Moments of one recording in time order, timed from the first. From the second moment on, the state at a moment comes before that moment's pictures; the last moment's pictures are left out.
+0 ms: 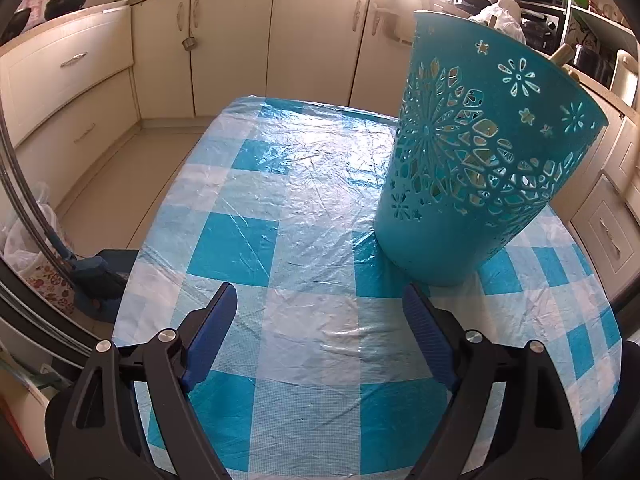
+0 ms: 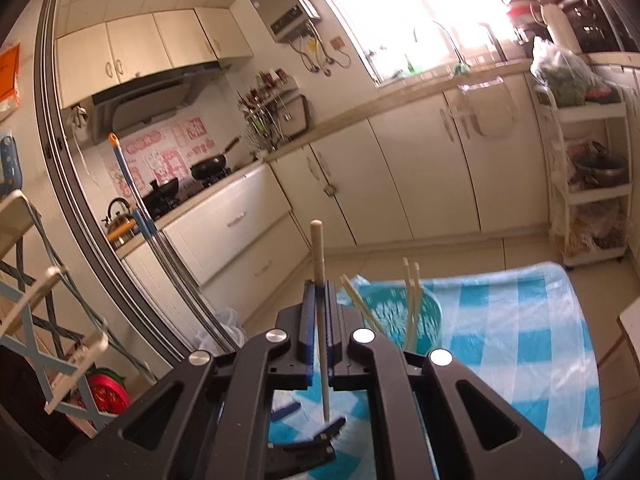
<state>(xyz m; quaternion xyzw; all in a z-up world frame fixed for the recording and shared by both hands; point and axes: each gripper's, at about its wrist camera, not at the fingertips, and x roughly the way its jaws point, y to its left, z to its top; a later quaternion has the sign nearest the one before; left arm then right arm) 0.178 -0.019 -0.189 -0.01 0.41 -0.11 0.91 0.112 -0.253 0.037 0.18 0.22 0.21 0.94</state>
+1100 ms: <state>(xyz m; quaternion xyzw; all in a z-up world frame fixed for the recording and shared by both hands) 0.178 -0.019 -0.189 -0.02 0.41 -0.10 0.91 0.136 -0.237 -0.046 0.10 0.31 0.10 0.94</state>
